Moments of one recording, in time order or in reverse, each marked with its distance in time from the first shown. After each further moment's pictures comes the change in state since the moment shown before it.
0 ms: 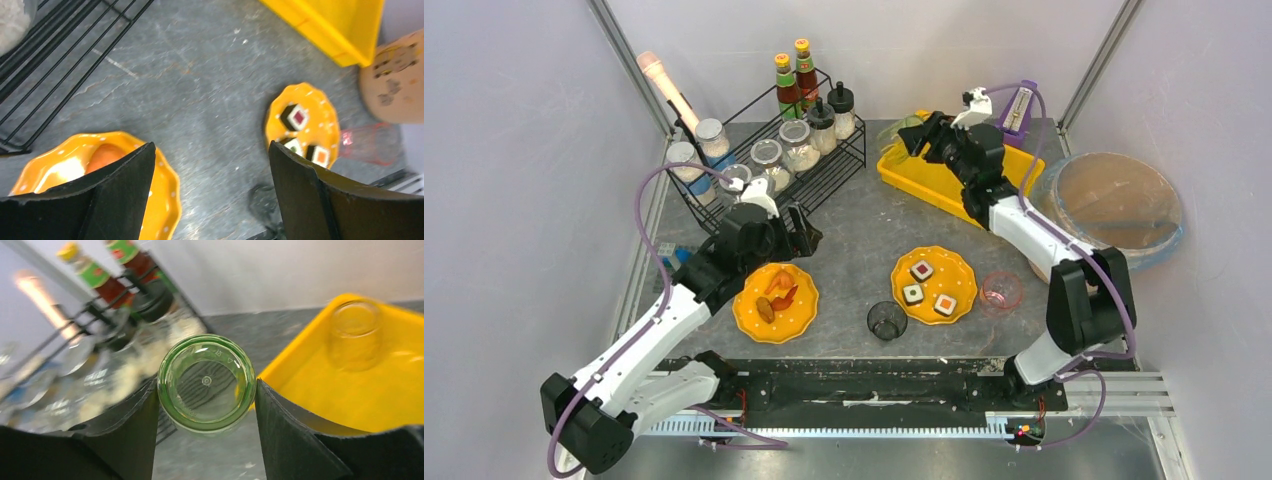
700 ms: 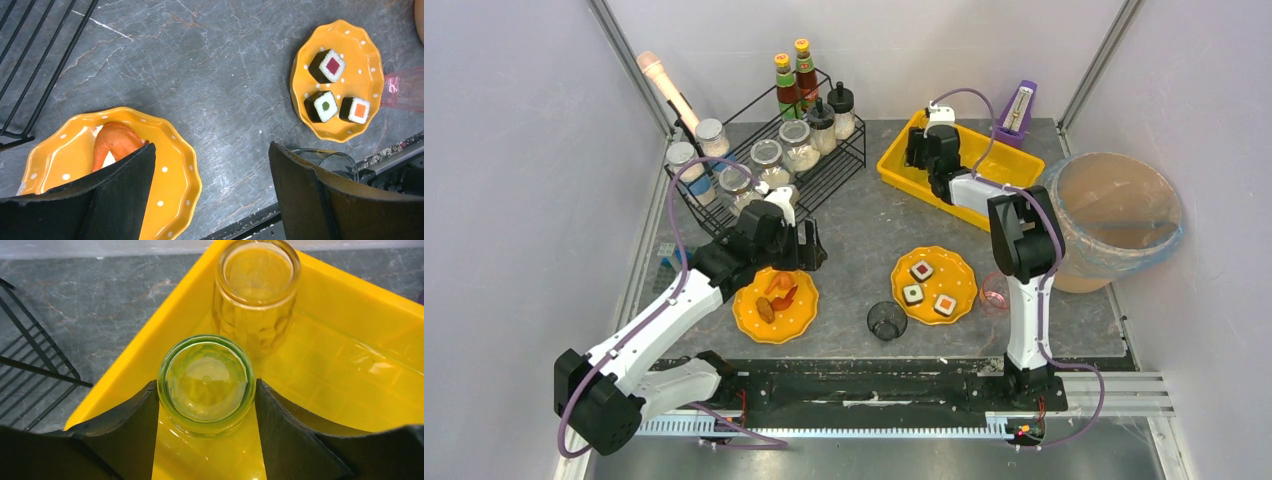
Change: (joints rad) left arm 0.000 0.117 0.031 -0.139 0.098 0.155; right arm -0.015 0.577 0.356 -0.110 0.357 -0.383
